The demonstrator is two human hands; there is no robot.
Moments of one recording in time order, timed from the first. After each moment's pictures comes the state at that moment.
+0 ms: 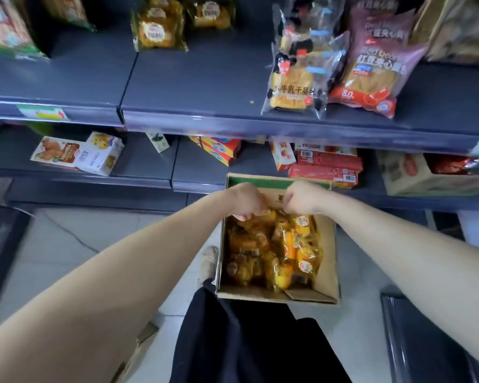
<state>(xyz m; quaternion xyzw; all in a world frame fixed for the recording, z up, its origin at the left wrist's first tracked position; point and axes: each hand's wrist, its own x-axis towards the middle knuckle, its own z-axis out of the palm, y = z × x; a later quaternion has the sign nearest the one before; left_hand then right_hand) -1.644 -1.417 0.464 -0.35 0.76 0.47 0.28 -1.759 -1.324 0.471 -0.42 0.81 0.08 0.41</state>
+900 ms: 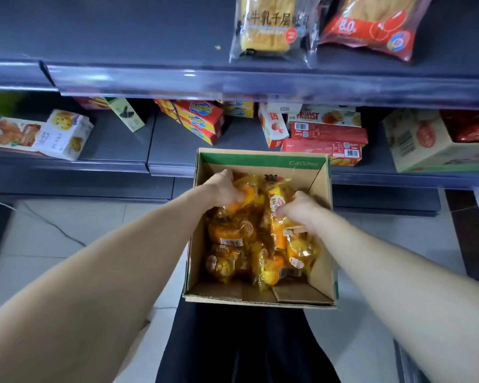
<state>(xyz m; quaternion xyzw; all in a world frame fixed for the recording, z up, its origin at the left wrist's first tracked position) -1.664 -1.411 0.355 -0.45 0.76 0.41 0.22 -1.778 -1.269 0.335 -0.08 0.83 -0.19 0.51</state>
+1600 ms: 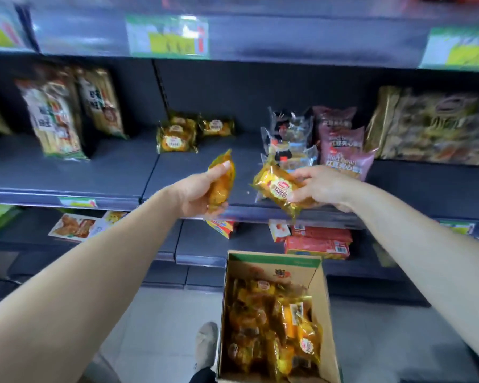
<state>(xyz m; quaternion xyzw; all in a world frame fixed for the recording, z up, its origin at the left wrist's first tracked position) -1.642 -1.522 0.603 -0.41 0.51 0.76 0.00 -1.825 -1.363 0.632 -0.32 0.80 -0.29 0.42</state>
